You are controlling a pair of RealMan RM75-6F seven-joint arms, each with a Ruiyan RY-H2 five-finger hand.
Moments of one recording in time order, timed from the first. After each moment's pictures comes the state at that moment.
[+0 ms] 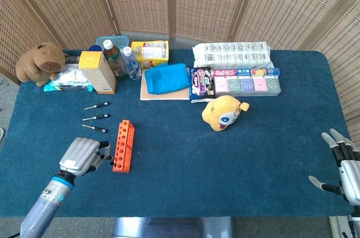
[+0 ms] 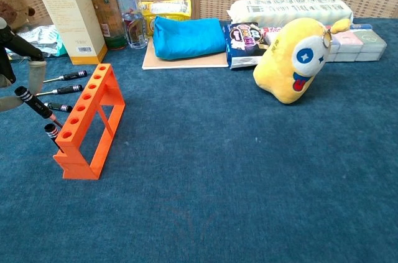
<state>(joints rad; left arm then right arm) -0.48 -1.13 -0.02 -2.17 1.11 1.18 0.57 0.02 -0.97 0.04 -1.70 -1.54 1.51 0.21</state>
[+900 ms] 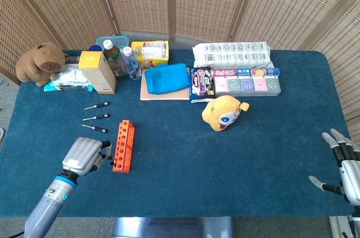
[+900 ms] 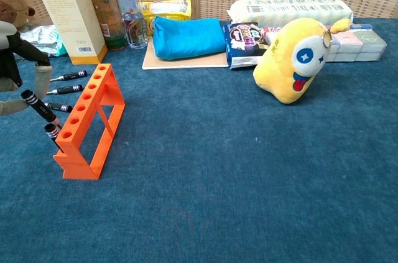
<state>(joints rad) -0.51 -1.16 -0.01 -2.16 1.08 1.20 0.63 0.02 -0.97 0.04 -1.70 -1.54 1.51 0.22</state>
